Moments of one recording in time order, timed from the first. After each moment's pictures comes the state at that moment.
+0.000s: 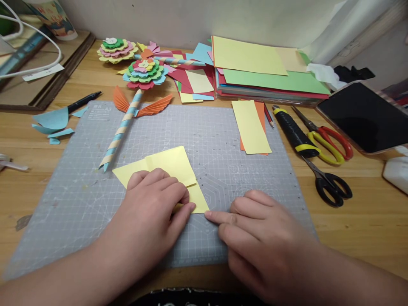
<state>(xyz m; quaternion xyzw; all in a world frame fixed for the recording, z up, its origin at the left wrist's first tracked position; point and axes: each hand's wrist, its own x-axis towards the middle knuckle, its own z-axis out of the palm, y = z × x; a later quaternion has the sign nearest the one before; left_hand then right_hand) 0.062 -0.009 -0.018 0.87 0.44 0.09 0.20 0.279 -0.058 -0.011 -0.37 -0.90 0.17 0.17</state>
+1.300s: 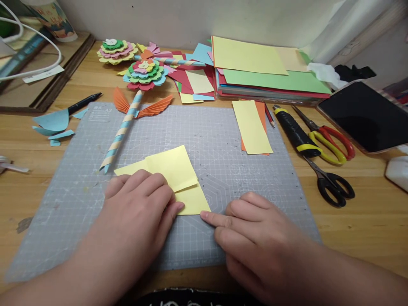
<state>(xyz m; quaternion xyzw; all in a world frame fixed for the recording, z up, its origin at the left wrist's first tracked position) 0.048 -0.013 -0.013 0.89 0.45 0.05 0.09 0.275 -0.057 -0.013 -0.35 -0.91 0.18 0.16</state>
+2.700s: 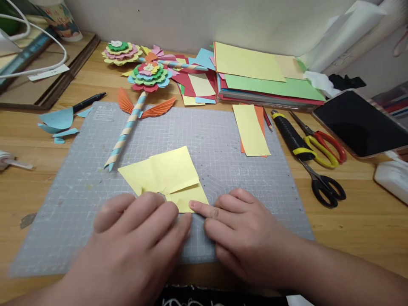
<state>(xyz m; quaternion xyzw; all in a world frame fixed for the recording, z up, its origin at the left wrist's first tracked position) 0.033 -0.043 -0.009 0.92 0.35 0.13 0.07 0.264 -0.050 -0.026 -0.34 -0.92 0.13 0.15</state>
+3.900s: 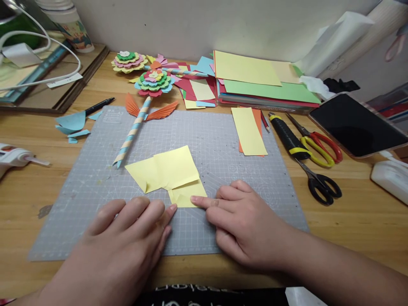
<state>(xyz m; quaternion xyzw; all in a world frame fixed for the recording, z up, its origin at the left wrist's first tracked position) 0.020 -0.054 -0.008 0.93 0.34 0.07 -0.06 0.266 -0.047 -0.023 -0.36 -0.90 0.18 0.16</state>
